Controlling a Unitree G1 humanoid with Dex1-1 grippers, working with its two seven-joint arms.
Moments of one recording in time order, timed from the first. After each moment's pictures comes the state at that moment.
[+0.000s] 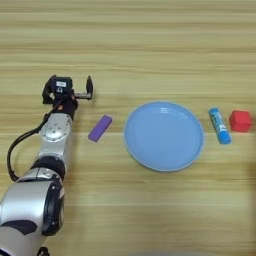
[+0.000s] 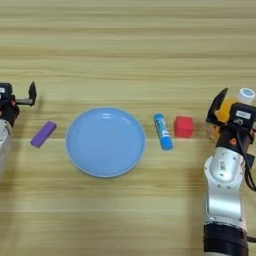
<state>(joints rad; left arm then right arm) -0.64 0.21 0.18 1.17 -0.05 -0.60 -0.06 -0.10 -0.15 -0.31 0.09 -0.15 -0.25 -0.33</state>
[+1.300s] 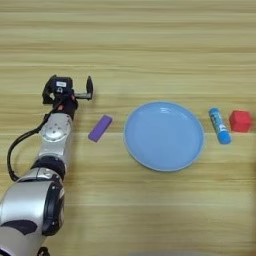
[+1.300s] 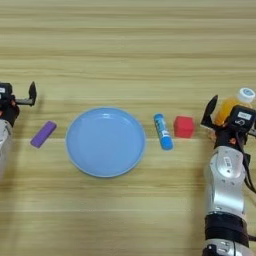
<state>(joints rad) -0.64 0.21 0.17 1.17 -0.05 -0.60 -0.06 -0.18 -0.19 -0.35 0.30 0.07 -0.25 -0.17</state>
